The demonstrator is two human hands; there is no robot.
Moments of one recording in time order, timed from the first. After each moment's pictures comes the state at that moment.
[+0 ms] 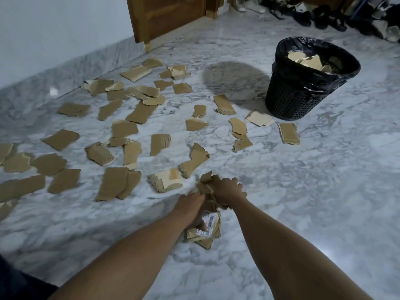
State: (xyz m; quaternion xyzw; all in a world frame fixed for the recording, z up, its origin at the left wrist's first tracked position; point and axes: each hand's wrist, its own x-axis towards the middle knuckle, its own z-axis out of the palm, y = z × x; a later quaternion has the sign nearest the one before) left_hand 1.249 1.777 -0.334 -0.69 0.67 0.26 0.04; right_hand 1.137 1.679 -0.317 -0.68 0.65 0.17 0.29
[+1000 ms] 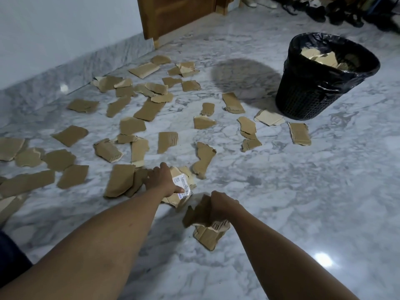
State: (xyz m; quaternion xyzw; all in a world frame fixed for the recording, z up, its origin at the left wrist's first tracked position) left_hand 1.357 1.755 -0.331 -0.88 0.40 0.25 -0.03; right_hand 1.154 1.717 -0.314 -0.79 0.48 0.23 0.30
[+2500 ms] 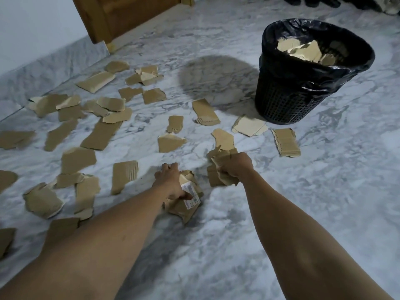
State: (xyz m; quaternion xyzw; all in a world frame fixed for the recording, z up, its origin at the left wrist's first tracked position) left_hand 1.312 1.568 -0.337 -0.80 0.50 0.33 0.03; right_hand 1.120 1.459 -0.323 -0.59 0.70 -0.05 0.40
